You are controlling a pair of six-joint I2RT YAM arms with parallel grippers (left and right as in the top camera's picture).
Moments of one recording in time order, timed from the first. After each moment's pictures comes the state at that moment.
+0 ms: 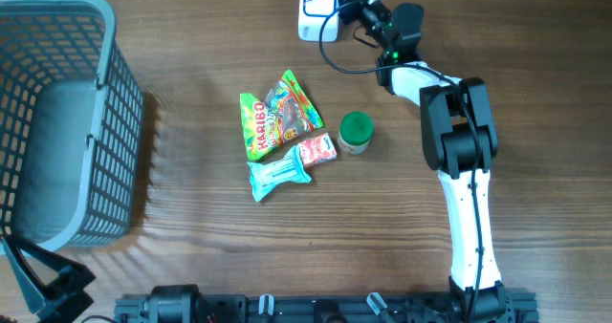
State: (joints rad) left arm 0.02 0.01 0.89 -0.43 -0.63 -0.16; right arm 0.21 2.62 1.78 1.08 -0.51 0.61
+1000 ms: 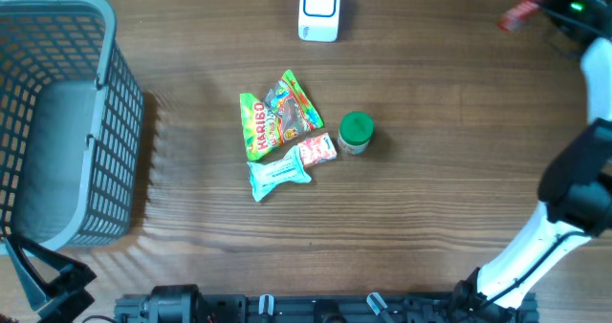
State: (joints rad) left arm 0.02 0.01 0.89 -0.46 -0.64 -0.16; right arm -0.45 2.12 1.83 -0.41 -0.25 0.44
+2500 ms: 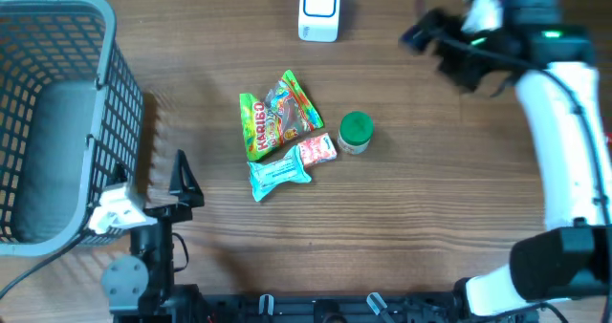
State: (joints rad) left arm 0.02 0.01 0.24 -0.19 -0.10 -0.27; right arm 0.06 1.69 1.66 -1.05 -0.44 0.54
